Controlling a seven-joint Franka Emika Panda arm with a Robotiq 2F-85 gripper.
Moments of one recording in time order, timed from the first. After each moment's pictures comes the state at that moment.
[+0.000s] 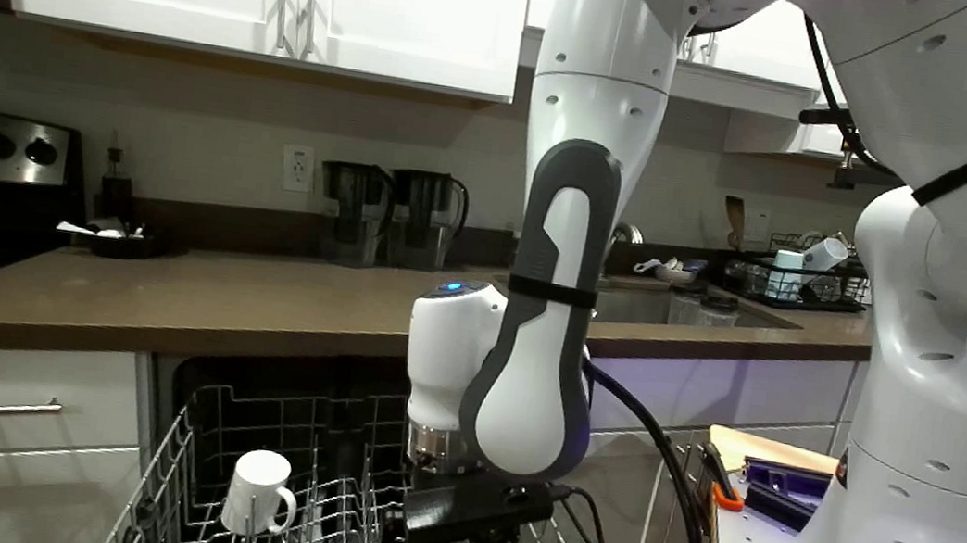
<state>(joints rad) 0.31 0.62 -0.02 -2.47 0.10 3.01 1.06</state>
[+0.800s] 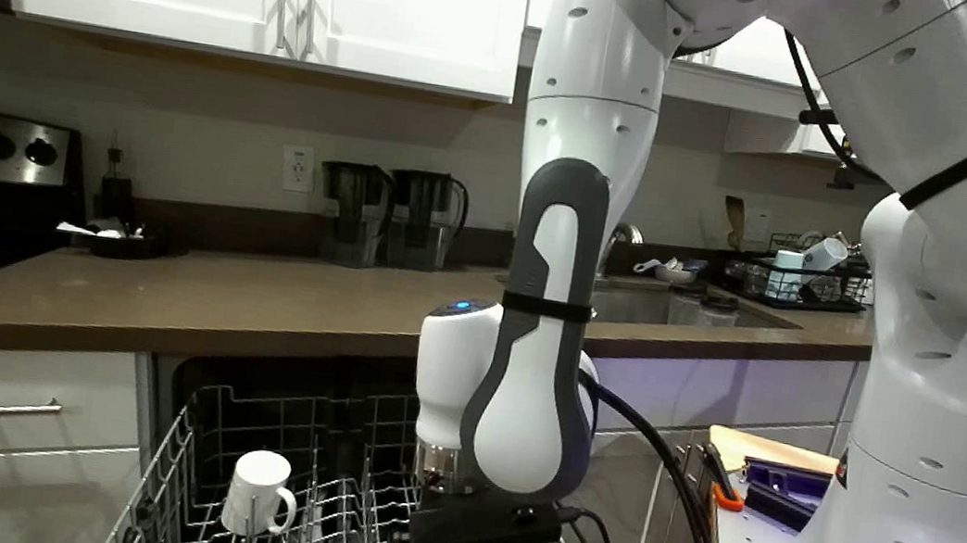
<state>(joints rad) 0.23 0.67 0.06 -2.47 0.17 3.05 1.02</state>
